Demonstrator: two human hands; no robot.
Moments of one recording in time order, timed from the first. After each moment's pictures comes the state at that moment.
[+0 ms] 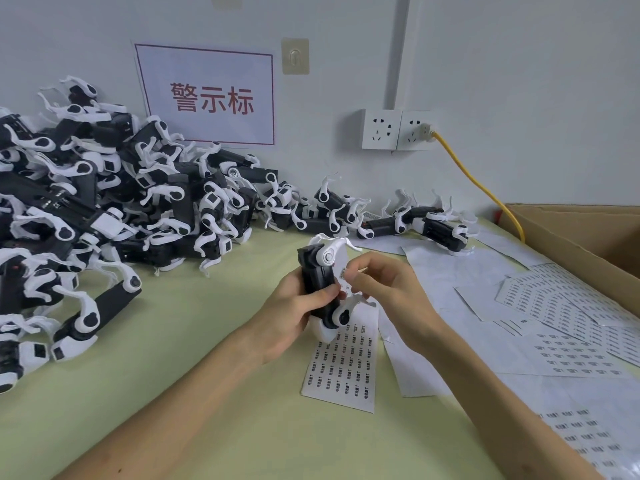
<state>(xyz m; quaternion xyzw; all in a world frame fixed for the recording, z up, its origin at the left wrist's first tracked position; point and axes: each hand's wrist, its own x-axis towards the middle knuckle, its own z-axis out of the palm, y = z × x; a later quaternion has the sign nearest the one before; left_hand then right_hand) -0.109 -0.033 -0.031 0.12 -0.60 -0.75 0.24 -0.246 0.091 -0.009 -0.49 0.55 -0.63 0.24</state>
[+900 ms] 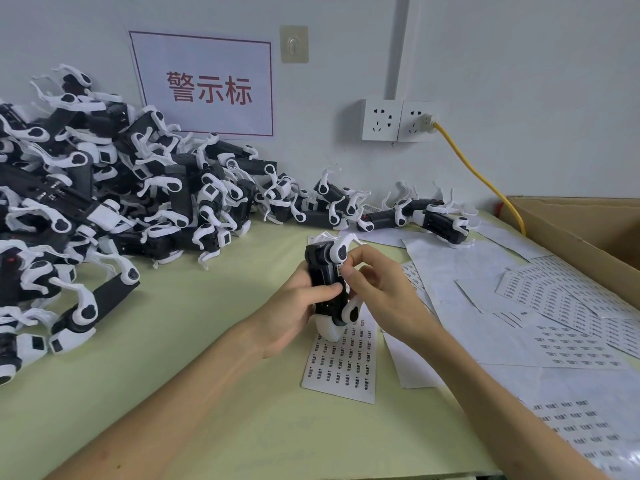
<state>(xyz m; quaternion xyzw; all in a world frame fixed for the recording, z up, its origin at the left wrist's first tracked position) -0.107 -0.022 -0.025 0.14 -0.65 -0.72 0.19 -0.242 0.087 -0.021 -0.53 0.63 -0.56 0.14</state>
